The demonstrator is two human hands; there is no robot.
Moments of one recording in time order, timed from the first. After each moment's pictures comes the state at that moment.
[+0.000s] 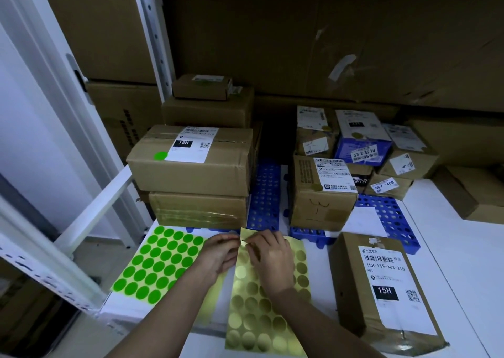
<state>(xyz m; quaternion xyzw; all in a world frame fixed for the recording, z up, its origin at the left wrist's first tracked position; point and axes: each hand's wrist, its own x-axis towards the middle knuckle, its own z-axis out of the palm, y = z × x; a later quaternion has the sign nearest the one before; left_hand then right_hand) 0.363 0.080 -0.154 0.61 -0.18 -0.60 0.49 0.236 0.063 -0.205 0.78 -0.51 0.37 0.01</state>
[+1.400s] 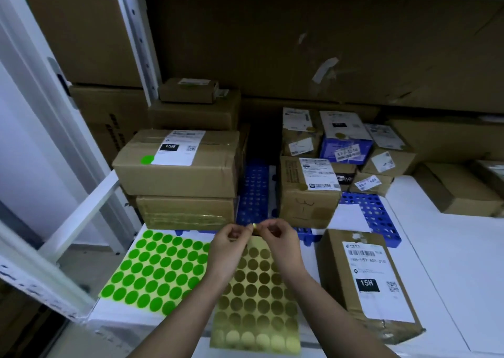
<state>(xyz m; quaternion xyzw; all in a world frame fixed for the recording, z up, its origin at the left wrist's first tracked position) 0.323 0.096 -0.124 0.67 -0.39 -0.40 0.48 0.206 0.069 -0.130 0.54 -0.55 0.45 -0.46</state>
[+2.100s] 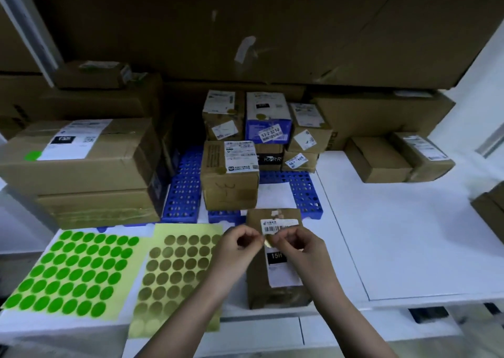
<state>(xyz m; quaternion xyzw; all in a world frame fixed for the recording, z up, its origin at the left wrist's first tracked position) 0.168 0.123 -0.092 0.57 -0.54 -0.46 0.40 0.026 0.136 -0.084 0.51 -0.58 0.46 -0.43</state>
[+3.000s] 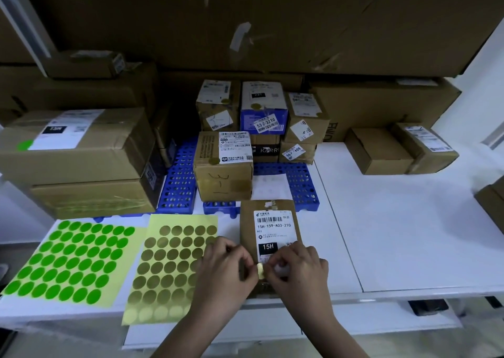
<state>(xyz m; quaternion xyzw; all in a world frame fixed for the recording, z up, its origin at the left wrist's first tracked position) 0.162 0.165 -0.127 0.65 -0.70 -0.12 0.25 0.014 0.167 -0.138 0.69 -0.66 0.31 -0.03</state>
